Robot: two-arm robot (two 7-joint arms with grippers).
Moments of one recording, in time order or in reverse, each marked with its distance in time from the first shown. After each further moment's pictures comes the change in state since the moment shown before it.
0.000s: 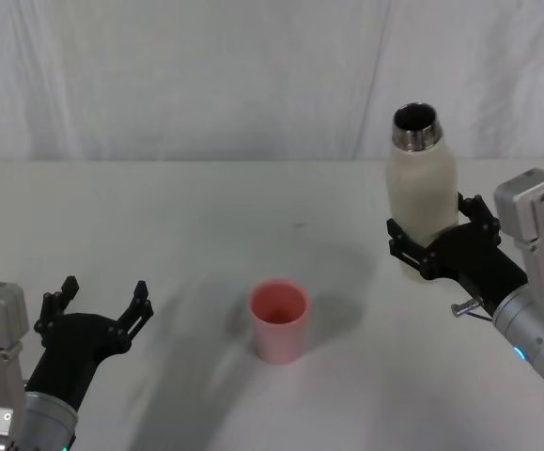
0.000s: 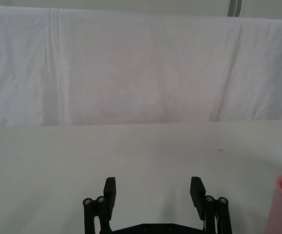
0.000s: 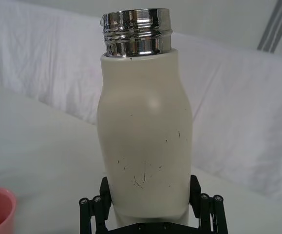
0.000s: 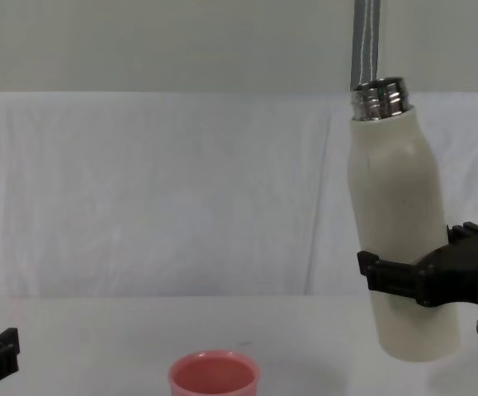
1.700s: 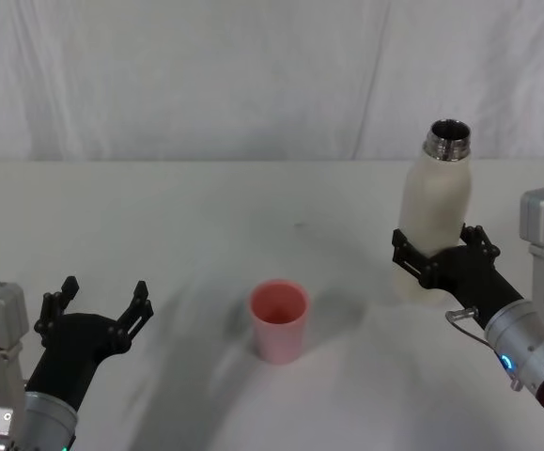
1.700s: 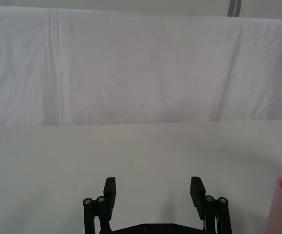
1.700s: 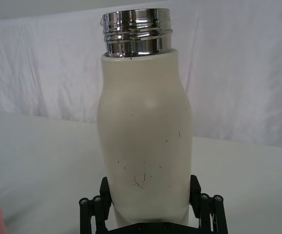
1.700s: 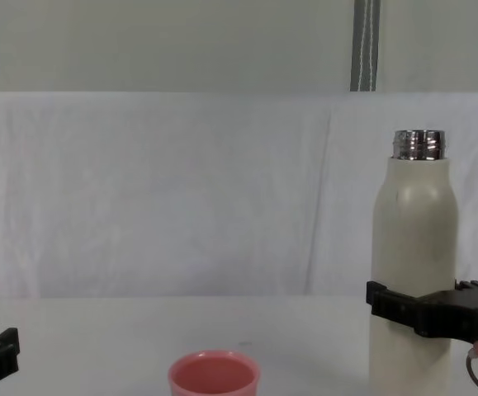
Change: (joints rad) left arm 0.000 0.000 0.000 0.000 0.000 0.000 0.000; right arm 0.025 -0.016 -0.008 0.138 0.251 -0.013 -0.079
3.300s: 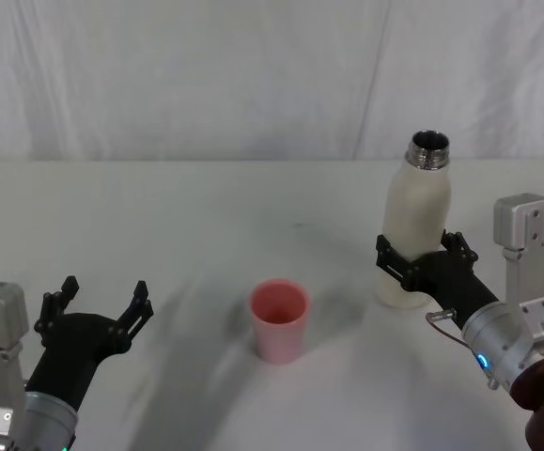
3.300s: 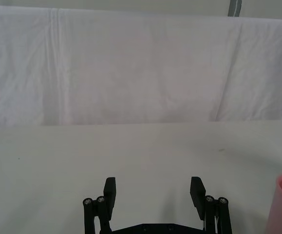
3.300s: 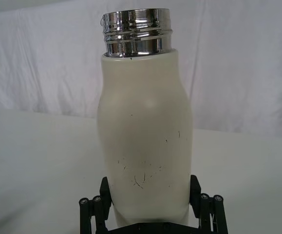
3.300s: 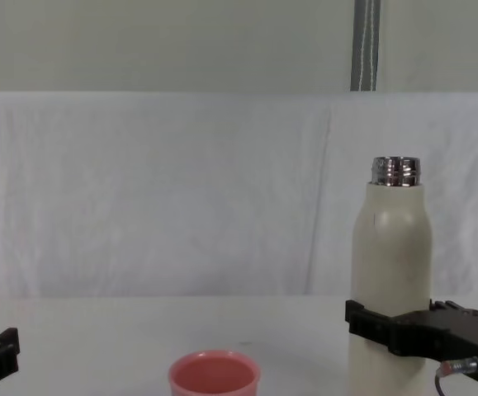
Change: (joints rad) left arm 0.000 0.000 0.000 0.000 0.000 0.000 0.000; right arm 0.062 -0.027 -0.032 0.132 0.008 -0.056 -0.006
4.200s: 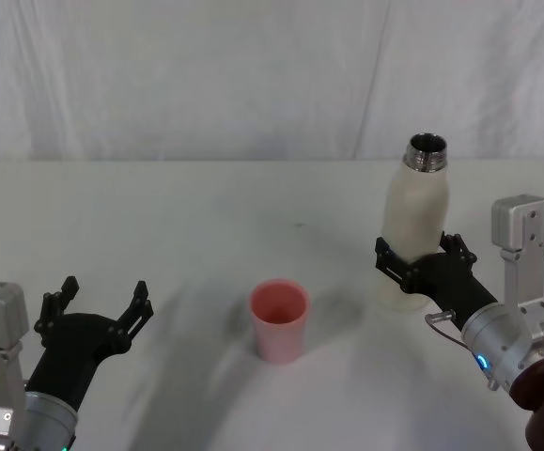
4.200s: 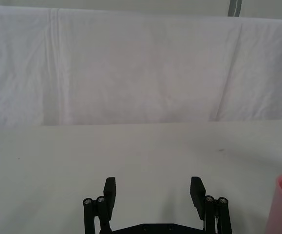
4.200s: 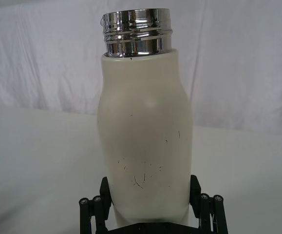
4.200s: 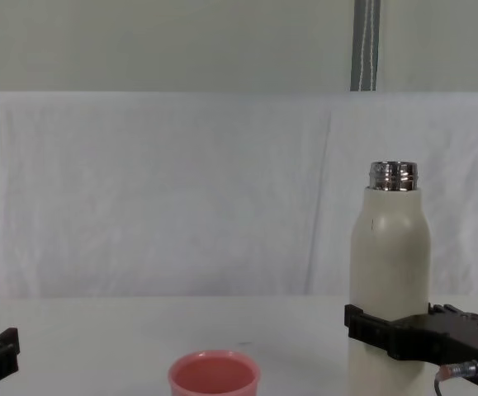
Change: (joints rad) left arm 0.000 0.000 0.000 0.000 0.000 0.000 0.000; right arm 0.006 0.003 -0.003 0.010 -0.001 0.003 0.004
